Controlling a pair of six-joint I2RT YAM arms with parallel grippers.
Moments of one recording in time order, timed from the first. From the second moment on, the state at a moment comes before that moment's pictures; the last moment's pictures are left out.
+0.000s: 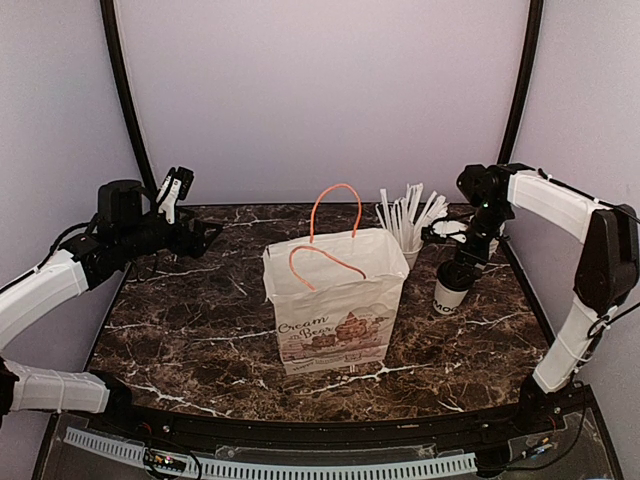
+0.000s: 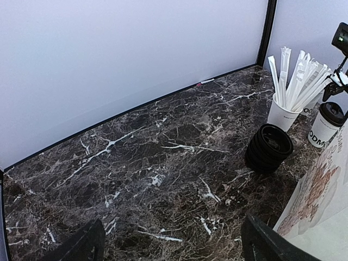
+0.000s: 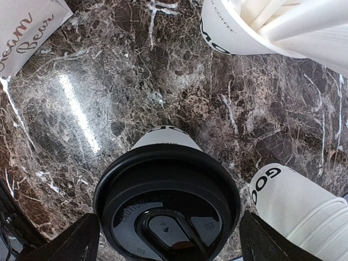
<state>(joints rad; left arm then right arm) -0.36 1.05 0.86 -0.17 0.19 0.07 0.26 1.70 1.47 -1.21 -0.13 -0.92</state>
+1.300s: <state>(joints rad) -0.36 1.05 0.88 -0.16 0.37 0.06 0.33 1.35 1.46 -1.30 -0.25 -0.83</state>
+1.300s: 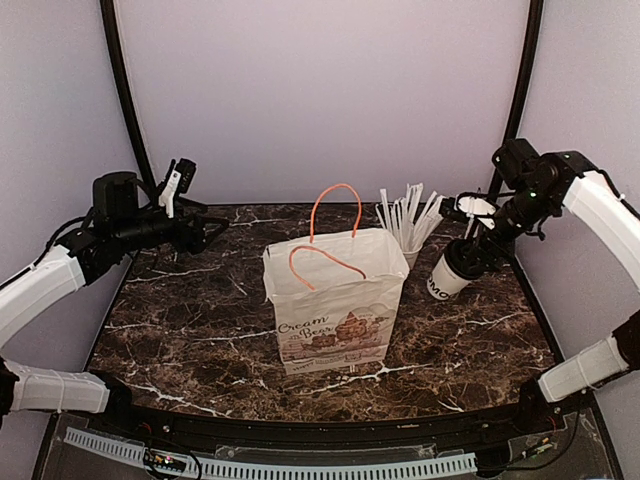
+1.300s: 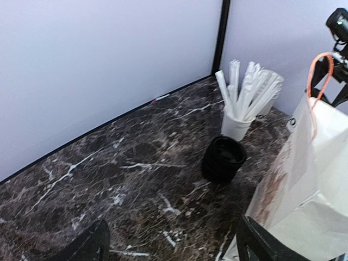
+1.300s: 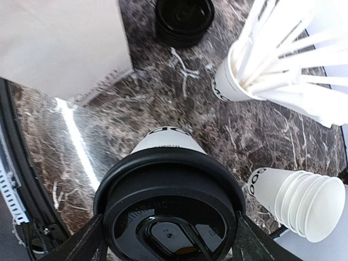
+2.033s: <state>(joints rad) -0.66 1.47 1.47 -0.54 0.56 0.11 0.49 1.36 1.95 -1.31 -0.61 -0.76</state>
